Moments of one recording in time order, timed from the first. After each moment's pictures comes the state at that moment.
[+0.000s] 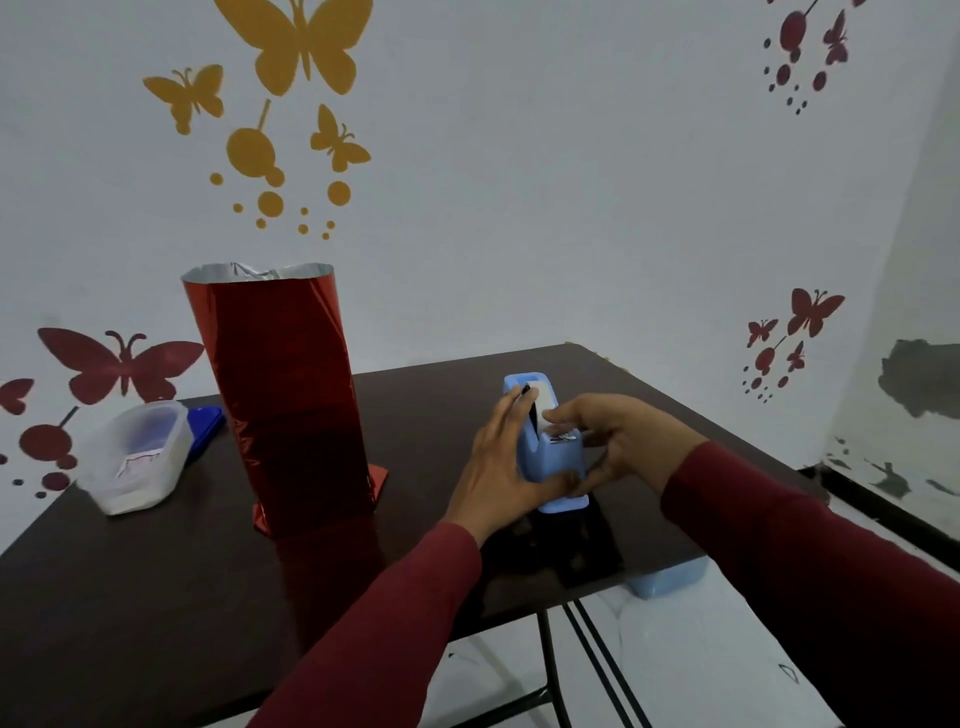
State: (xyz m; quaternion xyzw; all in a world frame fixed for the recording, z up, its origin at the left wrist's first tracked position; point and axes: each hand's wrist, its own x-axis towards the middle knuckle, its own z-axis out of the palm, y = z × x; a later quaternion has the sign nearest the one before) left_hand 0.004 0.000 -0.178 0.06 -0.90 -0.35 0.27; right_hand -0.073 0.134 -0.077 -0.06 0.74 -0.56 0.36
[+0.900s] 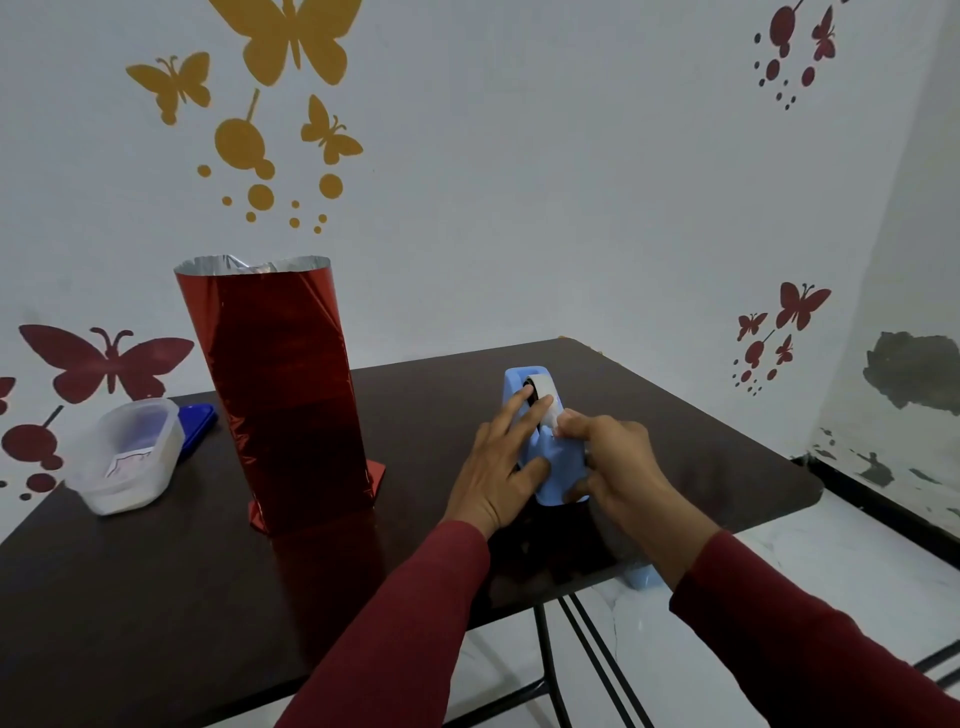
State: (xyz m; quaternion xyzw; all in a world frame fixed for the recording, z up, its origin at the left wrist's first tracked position) left_hand 0.008 0.002 -0.180 0.03 -0.90 -0.32 0.28; right_hand -0.046 0.140 -0.124 -0.06 0.63 -0.75 0.17
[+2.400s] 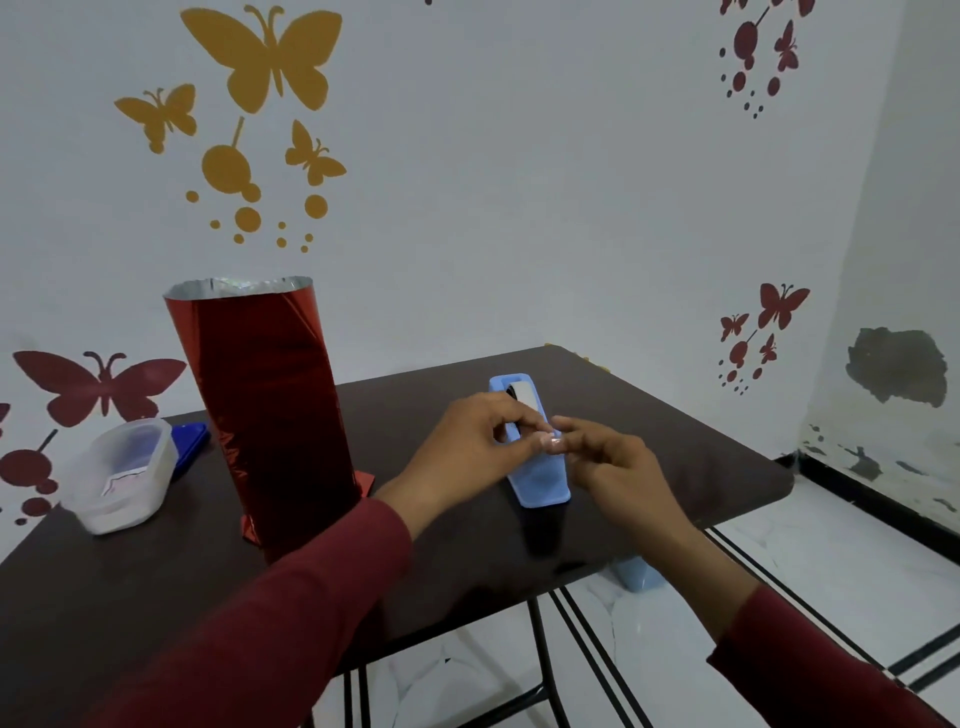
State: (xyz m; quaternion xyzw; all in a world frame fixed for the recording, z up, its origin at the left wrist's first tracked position) left_hand 0.047 0.018 -0.101 -0.02 -0.90 -0.32 0.28; right_hand -0.032 0.193 -0.135 -0.33 0.70 -0.63 0.04
